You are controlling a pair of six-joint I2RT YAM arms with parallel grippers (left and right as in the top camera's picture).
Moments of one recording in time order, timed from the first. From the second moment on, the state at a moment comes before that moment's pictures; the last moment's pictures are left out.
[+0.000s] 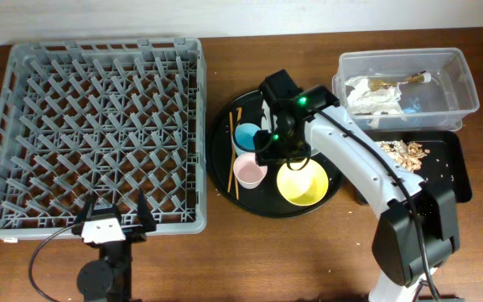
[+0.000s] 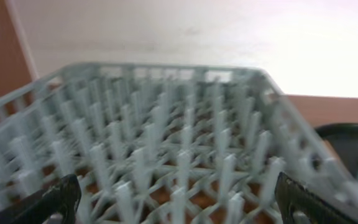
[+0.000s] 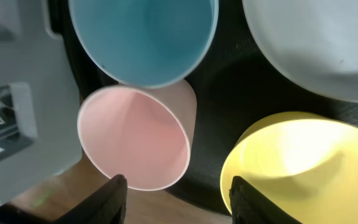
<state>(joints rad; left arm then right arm) 0.12 0.02 0.01 -0.04 0.03 -0.02 0.47 1.89 1.61 -1.13 -0.23 0.34</state>
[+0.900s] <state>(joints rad) 0.12 1.21 0.86 -0.41 0.46 -0.12 0.50 1.87 1.44 -0.99 -0.23 0.35</state>
